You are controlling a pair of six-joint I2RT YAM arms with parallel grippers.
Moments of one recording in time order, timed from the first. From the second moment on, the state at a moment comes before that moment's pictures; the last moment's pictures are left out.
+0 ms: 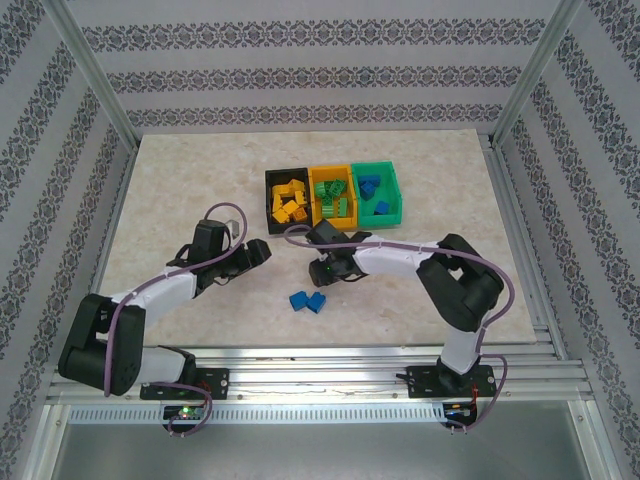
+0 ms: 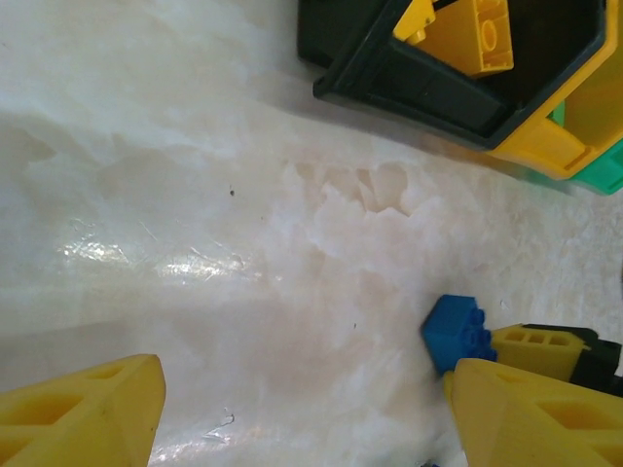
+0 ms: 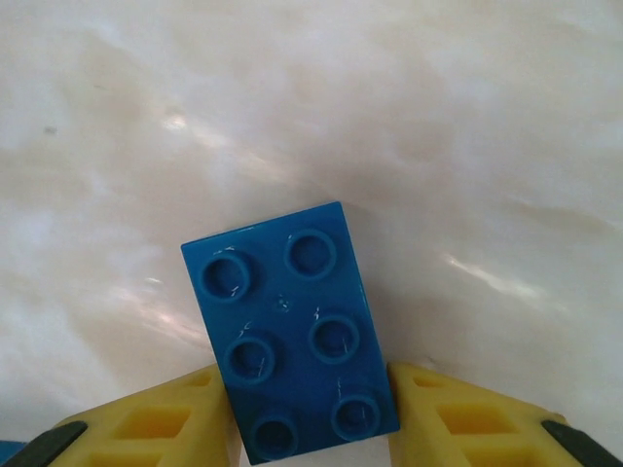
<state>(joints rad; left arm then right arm) -0.22 1.33 0.55 -0.03 0.39 -0.71 0.79 1.81 1.06 -0.44 -0.01 0.39</state>
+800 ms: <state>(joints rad) -0.24 1.44 0.62 0.01 0.48 -0.72 0.48 1.43 0.85 -0.19 -0.05 0.48</state>
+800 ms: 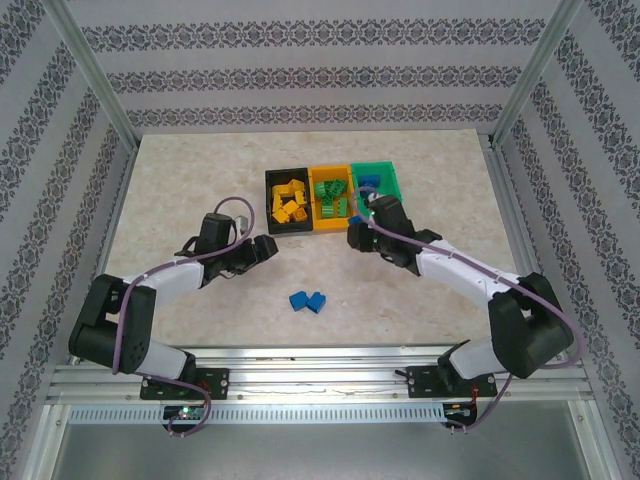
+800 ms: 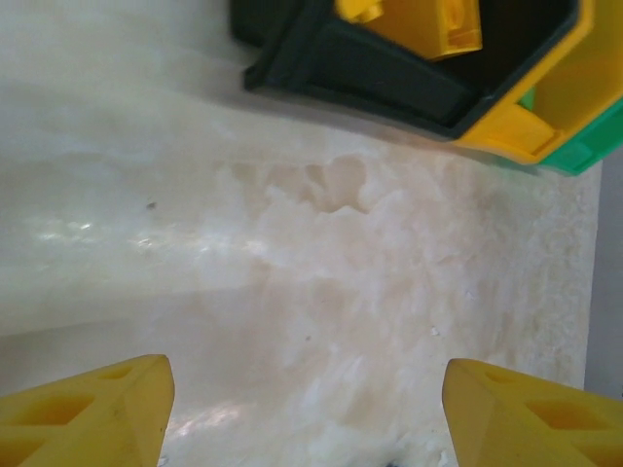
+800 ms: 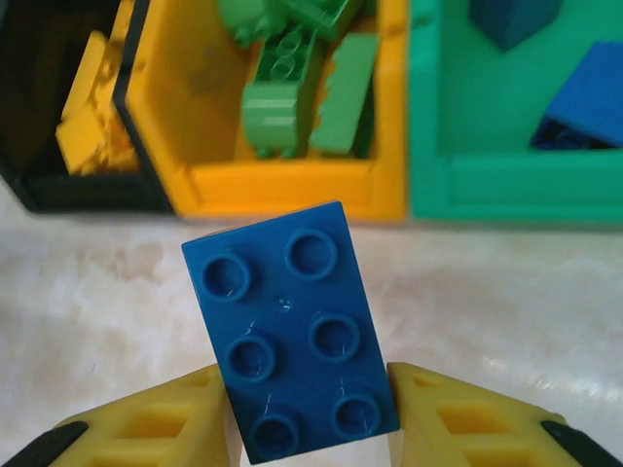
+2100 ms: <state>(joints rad) -0.52 1.32 0.67 -0.23 0.32 -0.58 0.22 1.77 1.07 -0.01 -0.27 0.59</state>
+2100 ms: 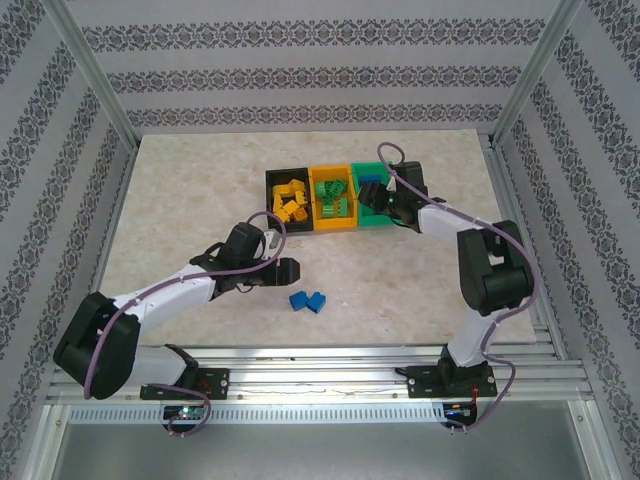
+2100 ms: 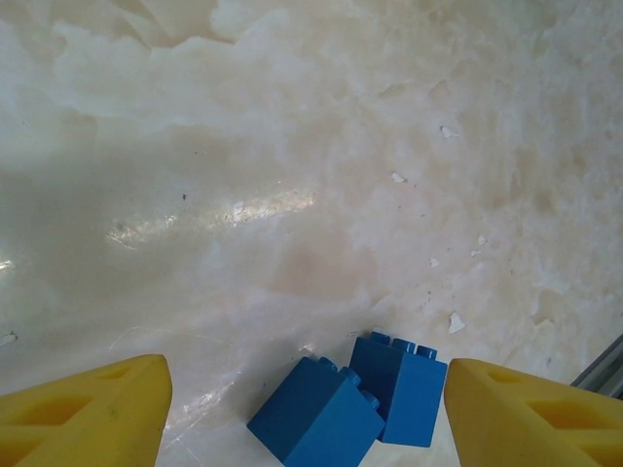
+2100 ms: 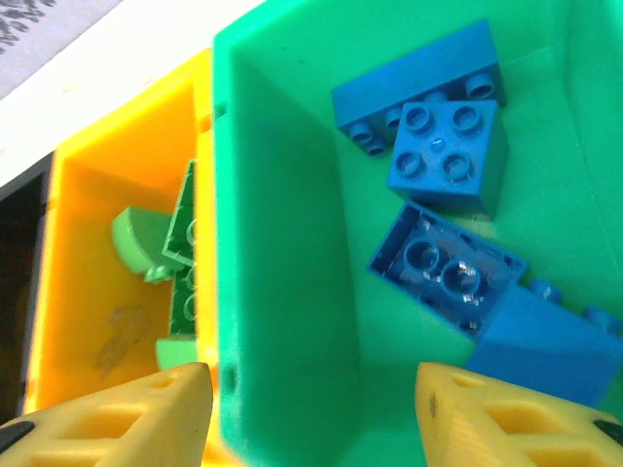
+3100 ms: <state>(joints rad) -0.71 1.45 0.71 -0.37 0.27 -0.40 0.21 1.25 0.64 -0.11 -0.23 0.55</state>
